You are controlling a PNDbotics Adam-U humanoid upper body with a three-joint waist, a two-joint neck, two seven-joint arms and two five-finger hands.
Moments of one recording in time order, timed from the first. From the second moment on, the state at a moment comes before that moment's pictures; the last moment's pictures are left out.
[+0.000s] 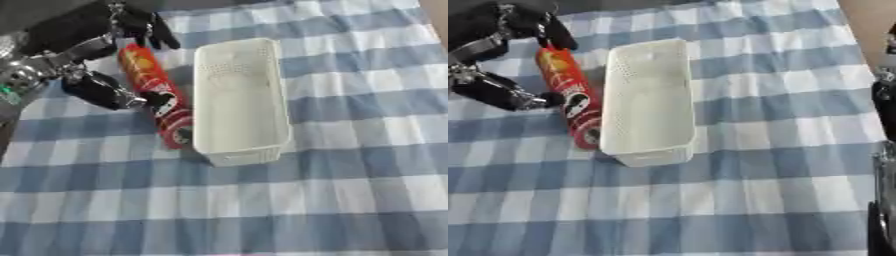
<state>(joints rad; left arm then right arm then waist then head) -0.25 1.13 -0.10 -1.93 -0.31 -0.35 -0.03 -0.47 -0.07 0.01 -1.88 0.38 -0.36 -0.06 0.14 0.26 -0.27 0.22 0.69</state>
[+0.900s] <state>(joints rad) -0.24 1.14 -0.11 -1.93 -0.53 -0.38 -0.15 -0.50 -0.11 0.01 -1.88 0.38 -0.37 -0.05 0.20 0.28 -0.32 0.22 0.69</state>
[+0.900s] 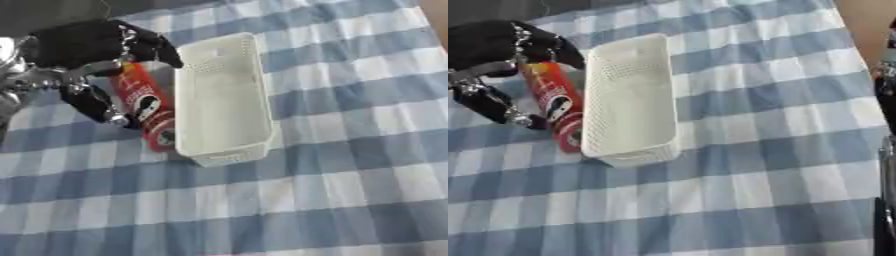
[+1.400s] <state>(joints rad) -0.23 1.14 -0.10 -1.93 -0.55 -0.38 -0.13 -0.51 -0.11 0.01 -1.86 0.37 -0.37 -0.05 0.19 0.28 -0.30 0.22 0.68</state>
